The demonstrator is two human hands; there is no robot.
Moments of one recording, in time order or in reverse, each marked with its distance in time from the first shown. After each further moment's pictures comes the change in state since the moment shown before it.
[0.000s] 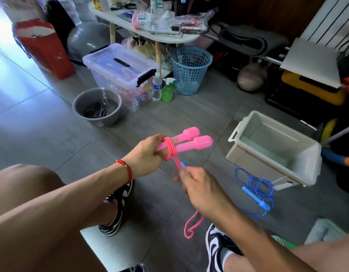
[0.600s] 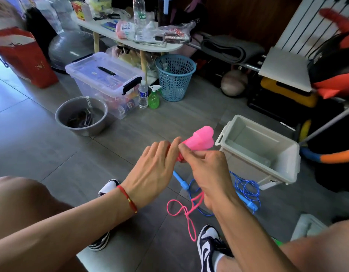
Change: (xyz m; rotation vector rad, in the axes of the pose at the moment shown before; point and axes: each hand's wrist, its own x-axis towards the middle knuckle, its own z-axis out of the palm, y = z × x) left_hand -0.019 0.026 0.036 0.633 0.320 0.601; right_hand 0.011 -0.020 -0.029 0.416 0.470 0.053
